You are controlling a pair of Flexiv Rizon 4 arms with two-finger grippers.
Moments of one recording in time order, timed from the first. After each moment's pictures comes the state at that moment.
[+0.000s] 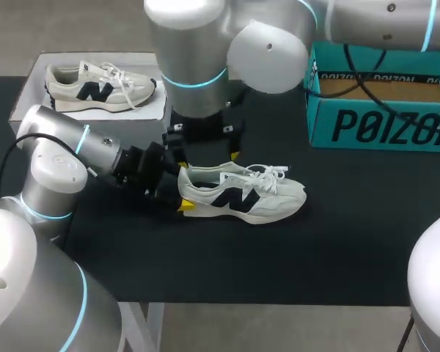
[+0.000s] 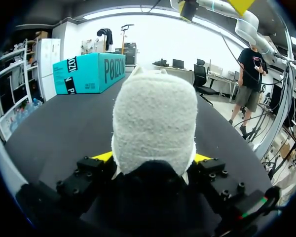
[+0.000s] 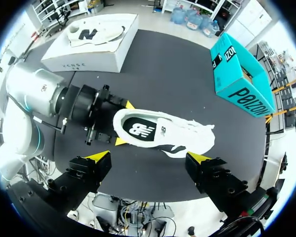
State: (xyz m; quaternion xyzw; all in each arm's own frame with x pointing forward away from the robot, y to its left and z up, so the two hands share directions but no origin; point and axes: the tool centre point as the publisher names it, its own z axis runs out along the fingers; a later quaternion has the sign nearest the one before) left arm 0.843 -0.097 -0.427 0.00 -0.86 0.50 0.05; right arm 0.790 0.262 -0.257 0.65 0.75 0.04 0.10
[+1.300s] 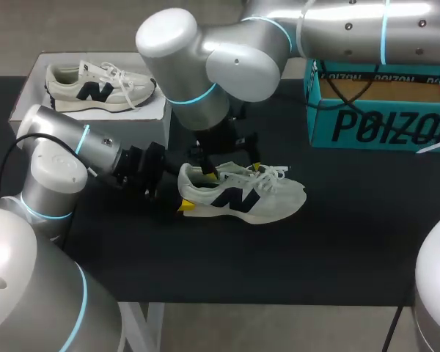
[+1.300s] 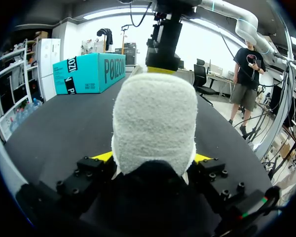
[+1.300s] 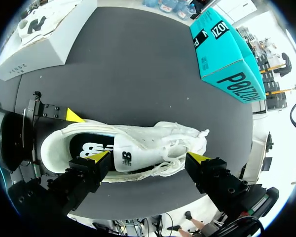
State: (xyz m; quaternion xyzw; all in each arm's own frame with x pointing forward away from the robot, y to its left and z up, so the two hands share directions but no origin) left arm 0.843 -0.096 -0.427 0.00 -0.86 0.50 0.05; right arm 0.835 0.204 -0.342 0.70 0.70 -0.08 0.13
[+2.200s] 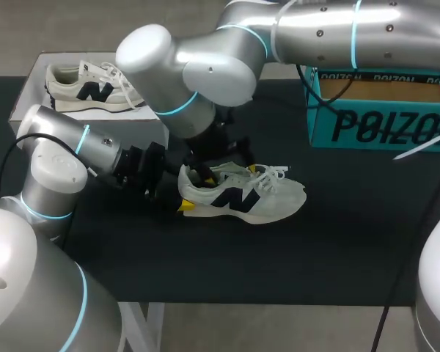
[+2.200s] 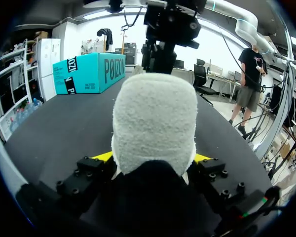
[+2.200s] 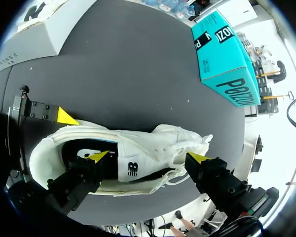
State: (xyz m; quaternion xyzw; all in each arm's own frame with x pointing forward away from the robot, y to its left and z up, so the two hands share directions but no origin) left arm 0.843 -0.097 -0.427 0.00 -0.86 0.50 0.05; right arm 0.843 0.209 -0.358 0.68 0.70 -0.13 0.16
